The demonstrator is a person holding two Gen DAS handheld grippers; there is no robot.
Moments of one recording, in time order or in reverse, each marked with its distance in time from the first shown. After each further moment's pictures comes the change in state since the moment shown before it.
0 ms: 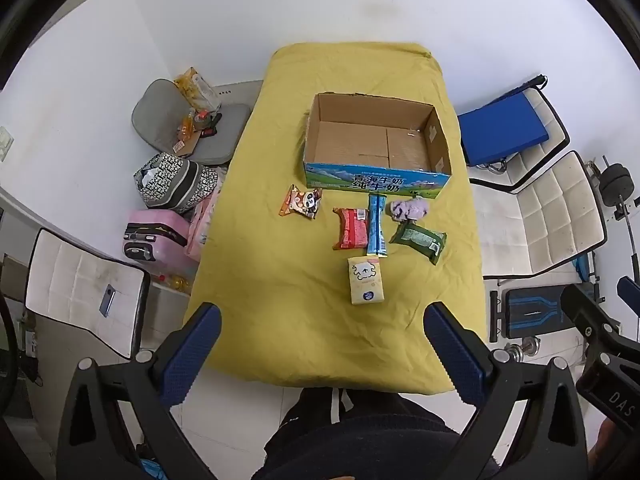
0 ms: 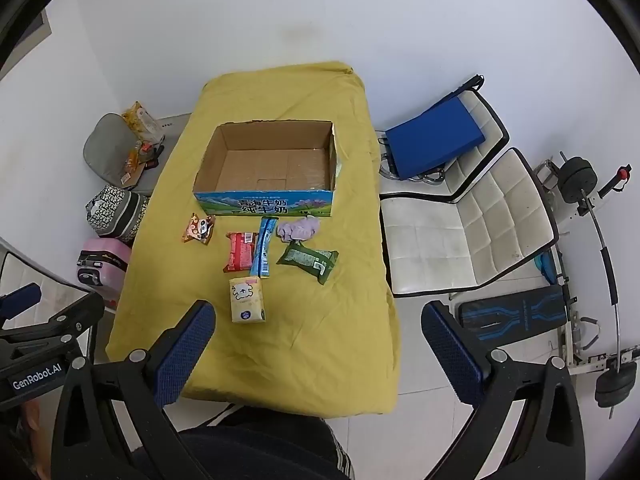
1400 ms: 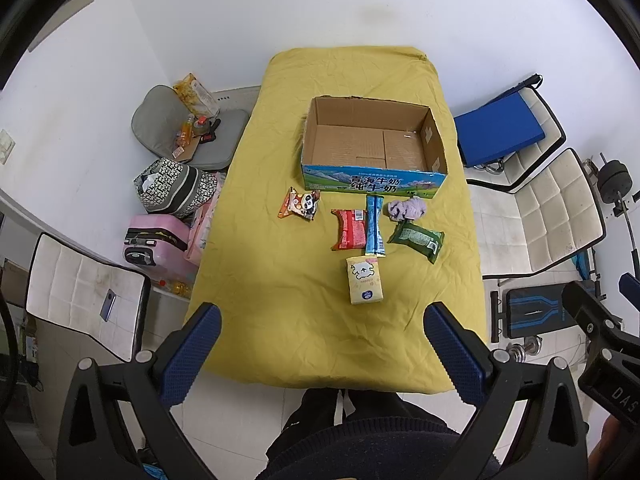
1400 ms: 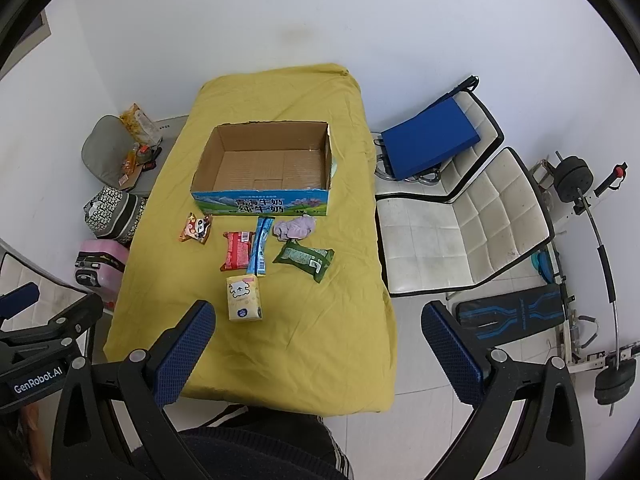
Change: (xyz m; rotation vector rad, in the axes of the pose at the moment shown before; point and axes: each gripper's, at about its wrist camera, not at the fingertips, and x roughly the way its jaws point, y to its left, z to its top) left arm -0.006 -0.012 -0.002 0.015 -0.018 0.005; right arm -0.015 -0.010 0.000 0.010 -0.008 -0.008
